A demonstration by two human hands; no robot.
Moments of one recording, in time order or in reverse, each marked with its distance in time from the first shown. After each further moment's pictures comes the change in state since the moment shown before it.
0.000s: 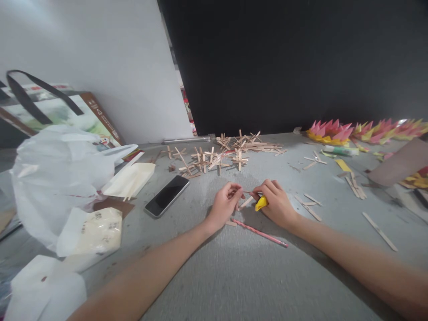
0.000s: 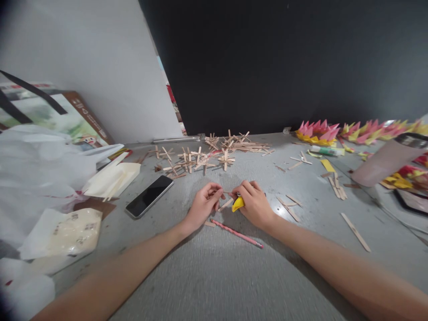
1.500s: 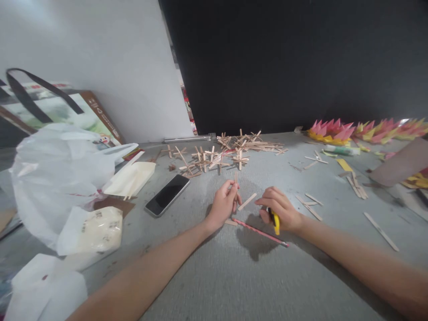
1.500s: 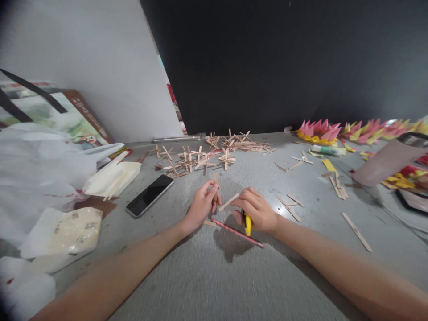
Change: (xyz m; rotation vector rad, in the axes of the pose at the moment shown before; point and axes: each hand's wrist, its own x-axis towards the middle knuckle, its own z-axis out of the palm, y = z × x) left_hand 0.002 0.001 -0.001 0.012 -0.003 -0.054; right_hand -0.001 -0.008 -0.020 0.196 0.108 -0.333
